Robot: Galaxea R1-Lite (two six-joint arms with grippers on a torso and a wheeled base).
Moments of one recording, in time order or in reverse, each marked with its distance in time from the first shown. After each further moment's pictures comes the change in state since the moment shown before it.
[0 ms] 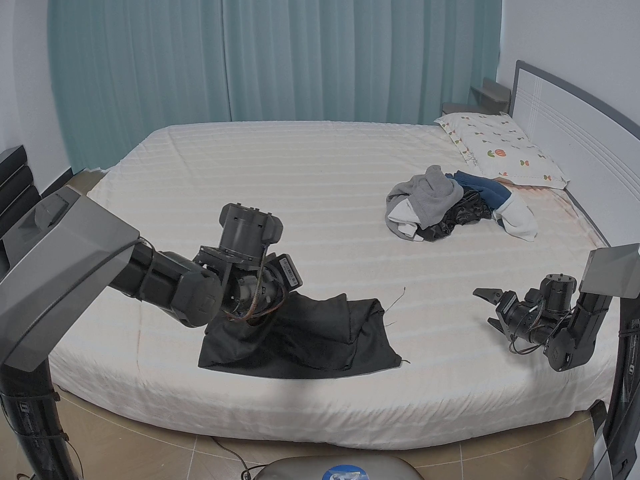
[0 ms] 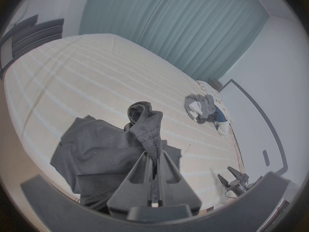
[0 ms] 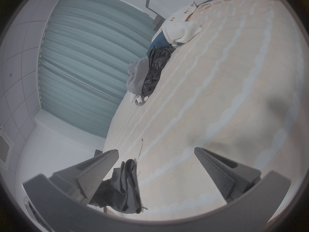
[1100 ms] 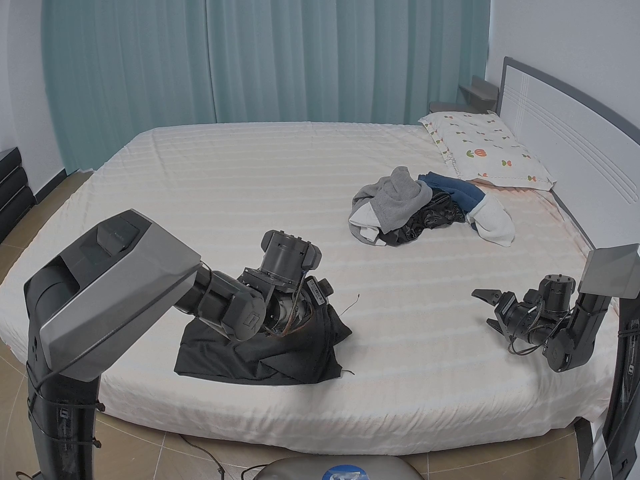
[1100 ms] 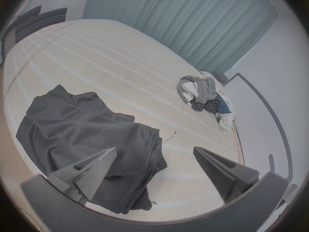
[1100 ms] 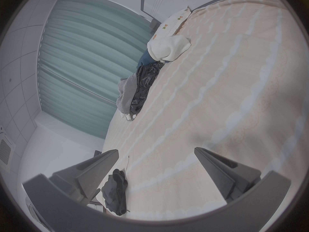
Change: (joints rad) left arm -0.068 0.177 -0.135 0.037 0.019 -0.116; right arm 0.011 0.003 0.001 0.000 -0.001 0.000
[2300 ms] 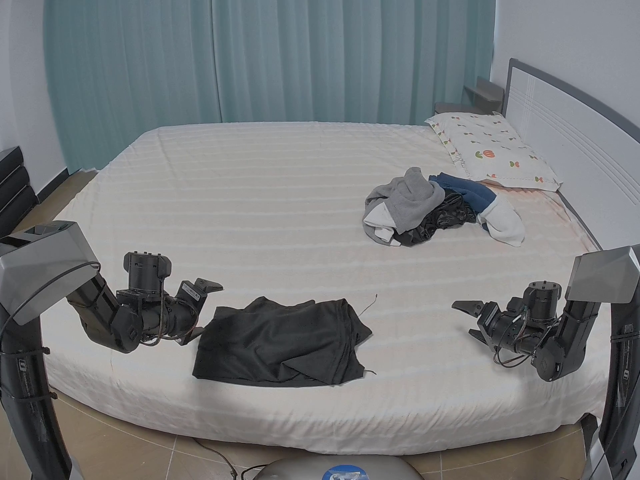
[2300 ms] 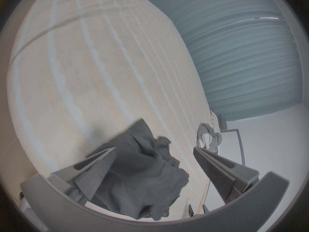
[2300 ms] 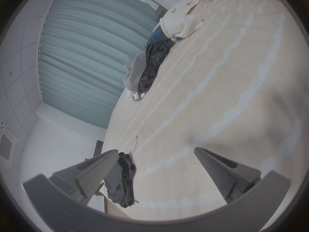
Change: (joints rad) left arm 0.471 -0.095 0.515 -0.503 -0.401 -0.250; right arm 0.095 0.007 0.035 -0.013 -0.003 0.003
